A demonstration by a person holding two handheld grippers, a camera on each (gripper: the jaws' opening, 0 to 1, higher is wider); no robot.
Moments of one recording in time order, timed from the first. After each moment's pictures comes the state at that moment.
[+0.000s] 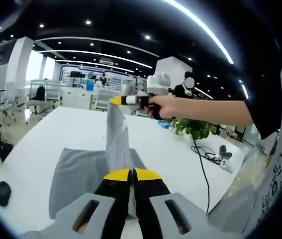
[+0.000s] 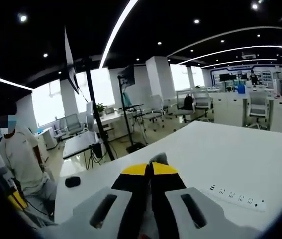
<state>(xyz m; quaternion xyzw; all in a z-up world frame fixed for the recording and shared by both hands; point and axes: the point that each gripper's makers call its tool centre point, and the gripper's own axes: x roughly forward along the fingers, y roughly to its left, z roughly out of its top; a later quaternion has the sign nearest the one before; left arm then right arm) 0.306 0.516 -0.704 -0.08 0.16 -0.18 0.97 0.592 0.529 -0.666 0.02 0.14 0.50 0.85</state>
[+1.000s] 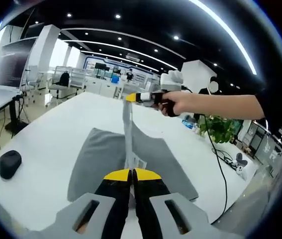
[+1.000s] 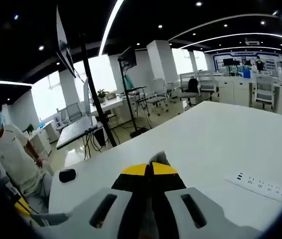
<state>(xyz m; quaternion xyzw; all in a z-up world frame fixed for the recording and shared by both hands) 0.300 0.589 -0.776 -0.13 0.19 -0.09 0.97 0.597 0.613 -0.746 0.01 0.21 0.51 0.83</state>
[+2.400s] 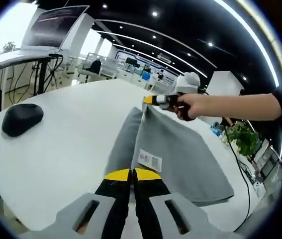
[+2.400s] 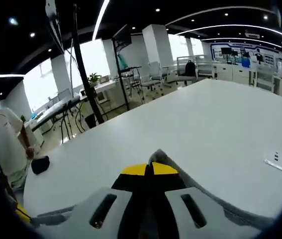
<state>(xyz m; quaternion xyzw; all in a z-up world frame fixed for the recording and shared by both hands) 0.306 0.668 -0.887 -0.20 0.22 0.04 0.95 0.605 0.695 -0.879 -0.03 0.25 0.48 0.84</state>
